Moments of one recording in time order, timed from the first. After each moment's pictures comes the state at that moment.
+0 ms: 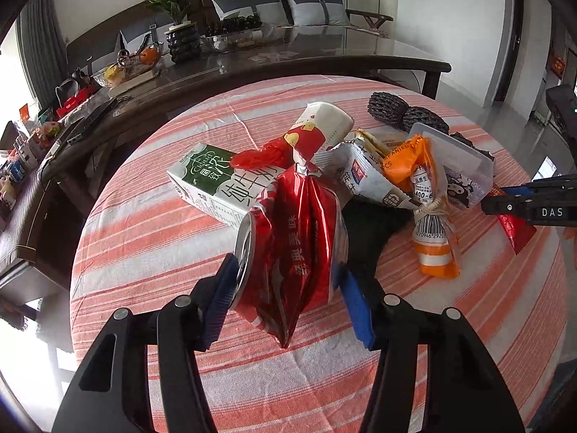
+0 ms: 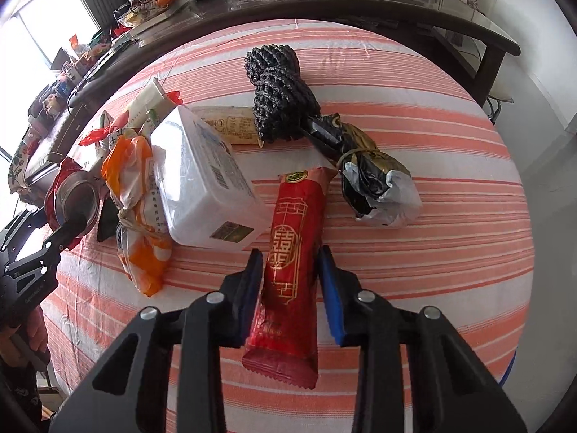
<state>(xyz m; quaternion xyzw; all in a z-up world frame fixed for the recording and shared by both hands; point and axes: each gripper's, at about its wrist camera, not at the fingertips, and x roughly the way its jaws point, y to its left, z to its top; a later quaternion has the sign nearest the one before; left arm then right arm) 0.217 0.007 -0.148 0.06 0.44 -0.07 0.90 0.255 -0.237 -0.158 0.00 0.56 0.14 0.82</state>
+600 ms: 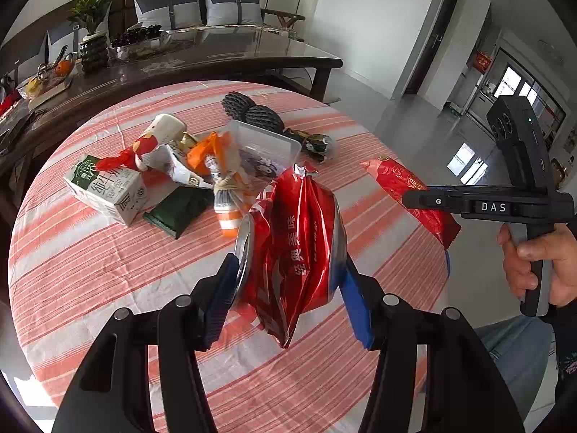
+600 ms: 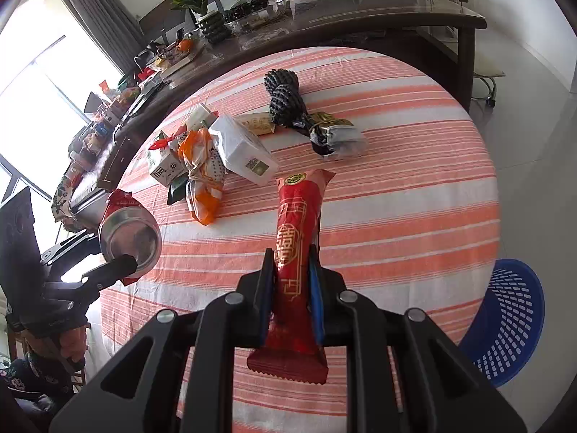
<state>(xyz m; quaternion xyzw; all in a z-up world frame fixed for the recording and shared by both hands) 0.147 -0.084 -0.108 0.01 0.44 -0.26 0.86 0.153 -0.312 -0.106 0.11 0.51 0.17 0.83</state>
